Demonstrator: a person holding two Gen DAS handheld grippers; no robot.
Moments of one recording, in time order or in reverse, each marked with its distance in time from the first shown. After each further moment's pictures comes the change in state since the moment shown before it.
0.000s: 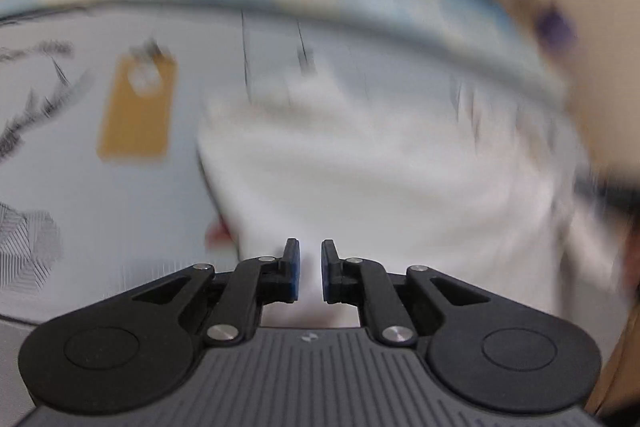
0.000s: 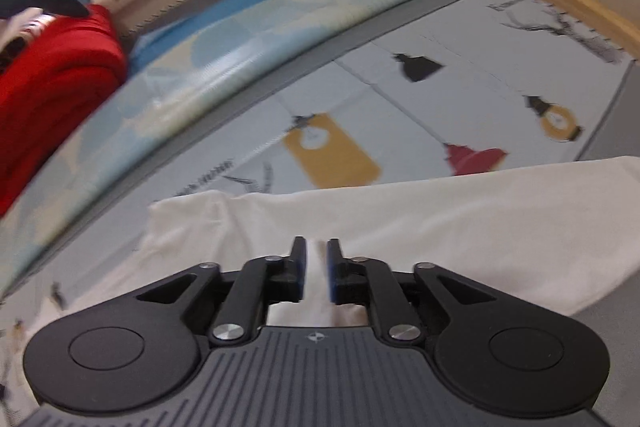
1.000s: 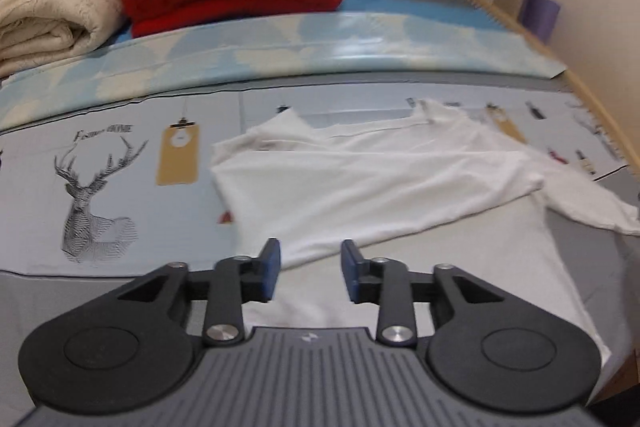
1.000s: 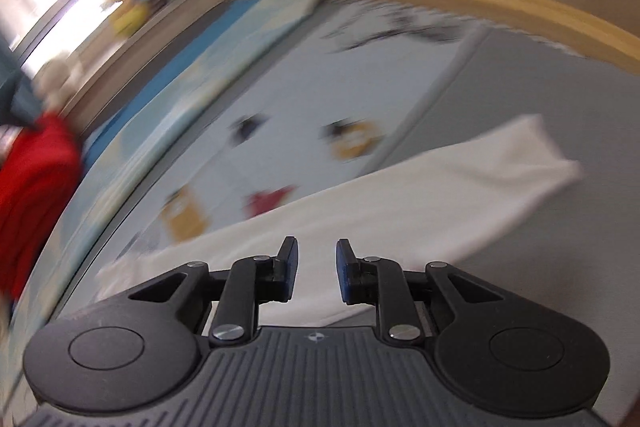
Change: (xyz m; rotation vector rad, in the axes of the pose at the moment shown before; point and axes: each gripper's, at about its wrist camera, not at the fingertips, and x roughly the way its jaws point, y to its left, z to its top) left arm -0.138 -0.112 -0.082 0.092 -0.259 0.169; right arm -0.130 -0.235 -0.012 0.325 -0.165 -0.119
